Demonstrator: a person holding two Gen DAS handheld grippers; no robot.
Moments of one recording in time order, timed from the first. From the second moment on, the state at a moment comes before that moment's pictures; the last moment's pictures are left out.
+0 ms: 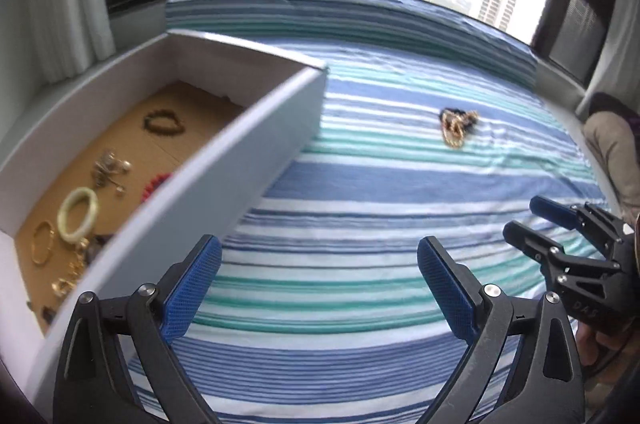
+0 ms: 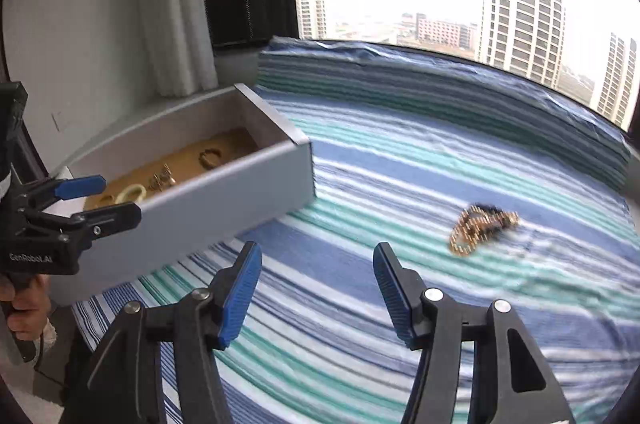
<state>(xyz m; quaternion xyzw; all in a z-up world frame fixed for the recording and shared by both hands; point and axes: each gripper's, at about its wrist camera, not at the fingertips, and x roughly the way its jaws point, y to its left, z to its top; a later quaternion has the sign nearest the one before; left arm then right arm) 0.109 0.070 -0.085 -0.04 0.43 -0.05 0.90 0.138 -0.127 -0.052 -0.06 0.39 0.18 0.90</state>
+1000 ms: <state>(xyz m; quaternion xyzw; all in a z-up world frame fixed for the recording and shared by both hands) 0.120 -0.023 -0.176 0.04 0.46 -0.07 0.88 0.105 -0.247 -0.149 -0.02 0.47 0.00 0.88</state>
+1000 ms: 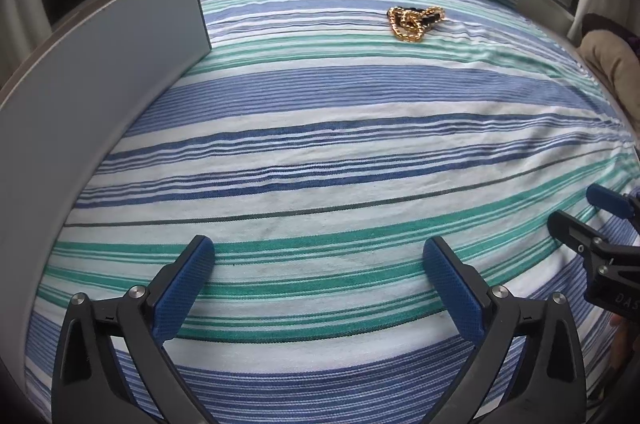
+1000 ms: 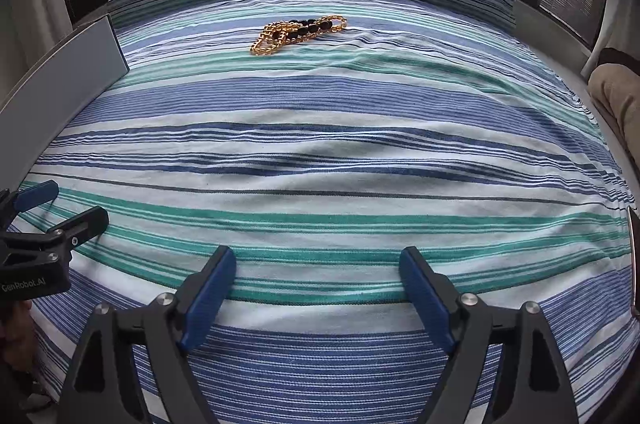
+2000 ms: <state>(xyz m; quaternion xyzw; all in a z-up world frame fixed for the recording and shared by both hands) 0.358 -0.133 -0.159 0.04 0.48 -0.23 0.85 0.102 -0.247 -0.149 -0.02 0.46 0.01 0.89</state>
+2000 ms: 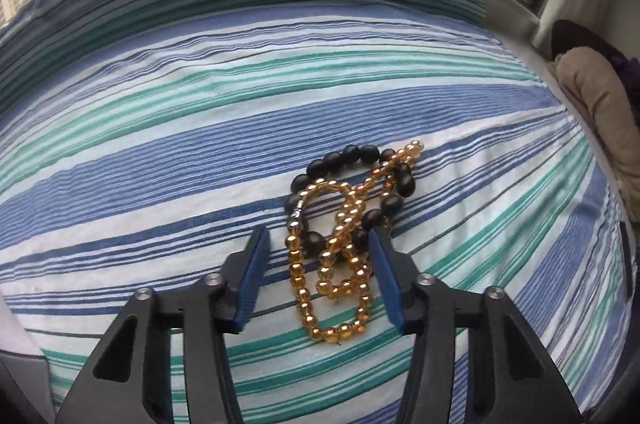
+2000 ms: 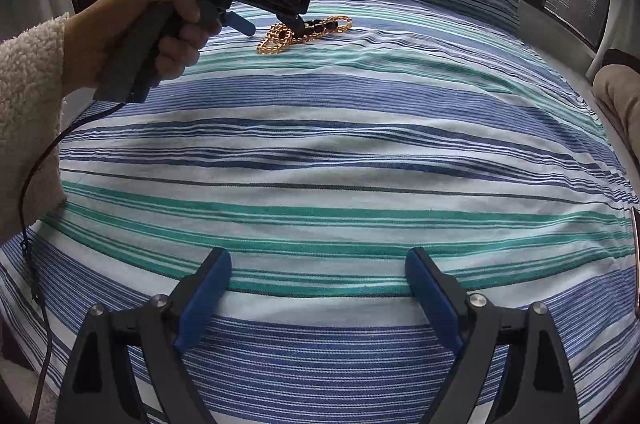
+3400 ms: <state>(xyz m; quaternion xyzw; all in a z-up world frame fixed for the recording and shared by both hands) 0.079 0.054 -0.077 0.03 0.45 -0.08 0.89 0.068 -0.240 -0.125 0.04 0.46 0.06 0.88</state>
